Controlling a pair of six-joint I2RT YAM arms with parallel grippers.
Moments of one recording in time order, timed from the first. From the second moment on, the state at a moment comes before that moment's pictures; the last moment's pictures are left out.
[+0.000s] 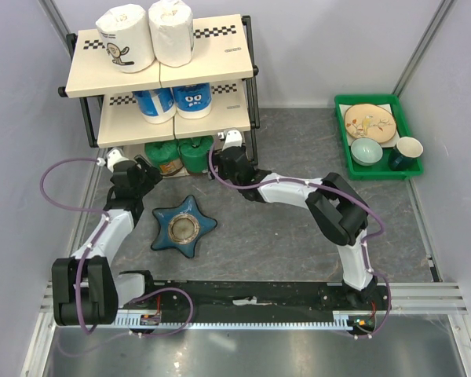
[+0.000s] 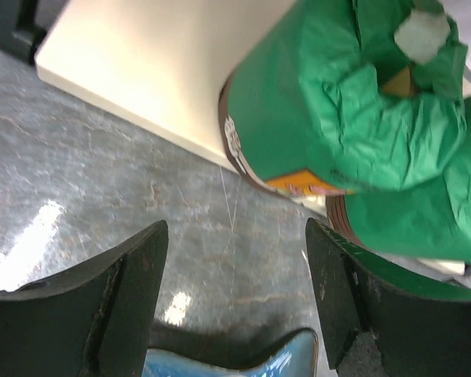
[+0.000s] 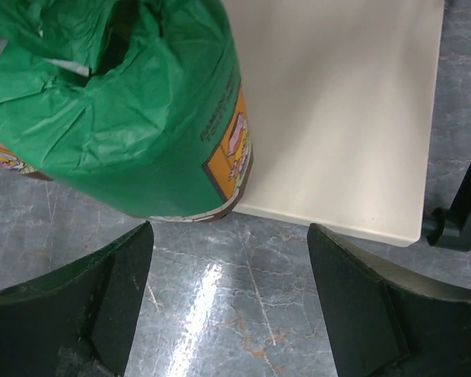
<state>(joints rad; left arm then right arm) 0.03 1.16 0.59 0.07 -0.15 -0.60 0.84 2.04 1.38 0.26 0.36 0.35</state>
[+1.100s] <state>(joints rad) 0.03 1.38 0.68 0.14 -0.18 -0.60 0.83 2.16 1.51 0.28 0.33 0.37</state>
